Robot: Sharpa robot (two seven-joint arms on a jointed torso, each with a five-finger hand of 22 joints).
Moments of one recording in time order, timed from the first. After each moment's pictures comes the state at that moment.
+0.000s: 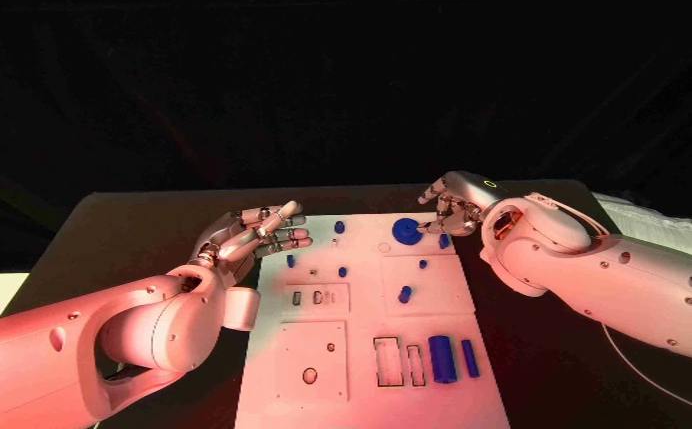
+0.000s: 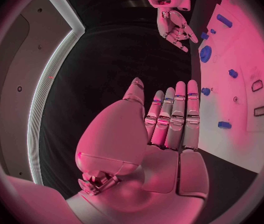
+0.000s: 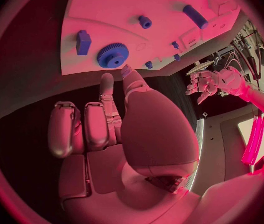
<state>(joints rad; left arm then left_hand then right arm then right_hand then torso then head) 1.18 -0.98 -0.03 1.80 0.12 -0.47 0.45 1.43 0.04 -0.11 0.18 0.13 0.95 0.21 0.07 0.07 1.03 0.17 0.07 0.07 1.08 0.13 0.11 0.25 0.16 0.92 0.24 0.29 0.12 1.18 -0.86 0.13 1.53 -1.56 -0.35 -0.37 1.43 -0.17 0.00 0.21 0.27 0.98 0.14 0.07 0.07 1.27 0.04 0.56 0.48 1.46 -0.03 1.29 1.11 0.08 1.38 0.08 1.41 1.24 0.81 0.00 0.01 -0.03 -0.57</state>
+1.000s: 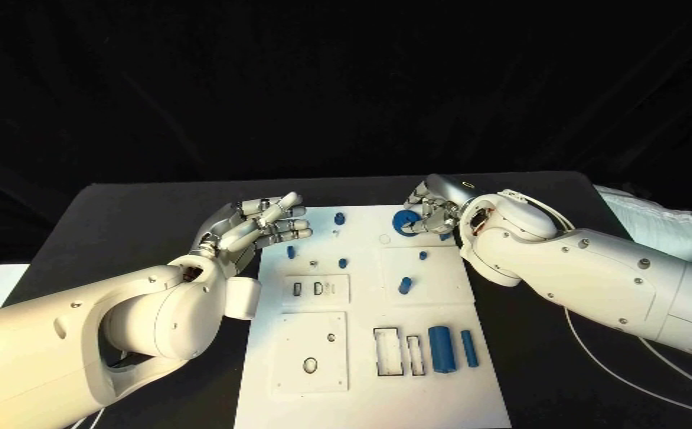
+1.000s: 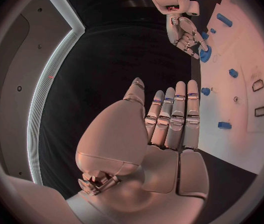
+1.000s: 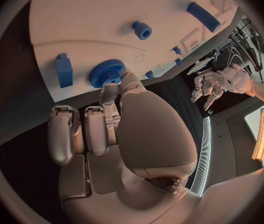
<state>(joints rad) 1.18 -0.97 -0.03 1.79 0.12 -0.47 0.45 1.43 0.04 -0.11 0.17 0.13 0.95 0.22 0.07 0.07 1.03 0.17 0.07 0.07 1.08 0.13 0.11 0.25 0.16 0.92 0.24 0.29 0.13 1.17 -0.74 0.13 1.42 -1.50 -0.29 -0.37 1.47 -0.15 -0.03 0.28 0.28 1.00 0.13 0.07 0.08 1.26 0.04 0.82 0.81 1.46 -0.03 1.39 1.27 0.07 1.42 0.08 1.46 1.31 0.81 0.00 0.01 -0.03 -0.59</state>
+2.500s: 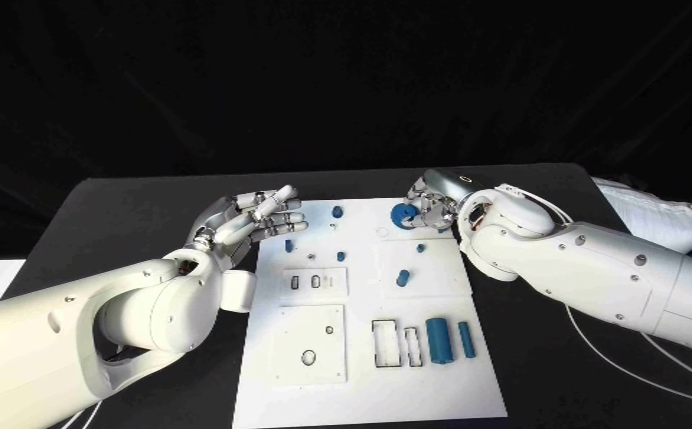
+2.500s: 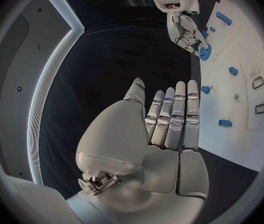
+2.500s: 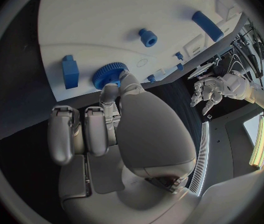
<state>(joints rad) 1.18 -0.98 -0.03 1.79 0.12 -0.47 0.45 1.44 0.05 -0.11 0.17 0.13 0.95 0.22 0.07 0.07 1.03 0.17 0.07 0.07 1.08 0.13 0.11 0.25 0.16 0.92 0.24 0.29 0.13 1.16 -0.75 0.12 1.42 -1.55 -0.29 -0.38 1.48 -0.14 -0.02 0.28 0.29 1.02 0.13 0.08 0.08 1.25 0.04 0.81 0.82 1.46 -0.03 1.40 1.28 0.07 1.42 0.08 1.46 1.31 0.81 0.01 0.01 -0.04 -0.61</state>
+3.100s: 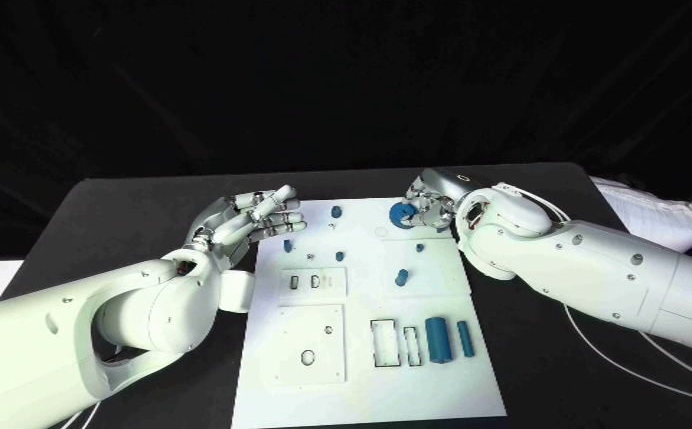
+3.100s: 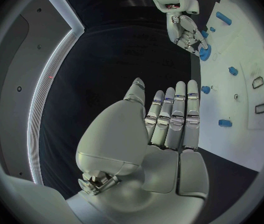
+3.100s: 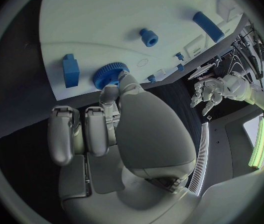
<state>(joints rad) 1.18 -0.98 -0.03 1.79 0.12 -0.47 0.45 1.44 0.05 -0.11 0.17 0.13 0.95 0.22 0.07 0.07 1.03 0.17 0.07 0.07 1.08 0.13 0.11 0.25 0.16 0.92 0.24 0.29 0.12 1.16 -0.75 0.13 1.42 -1.57 -0.28 -0.38 1.52 -0.10 0.05 0.27 0.24 1.08 0.11 0.09 0.08 1.26 0.03 0.83 0.86 1.46 -0.04 1.40 1.29 0.07 1.42 0.07 1.47 1.31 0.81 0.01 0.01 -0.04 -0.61</state>
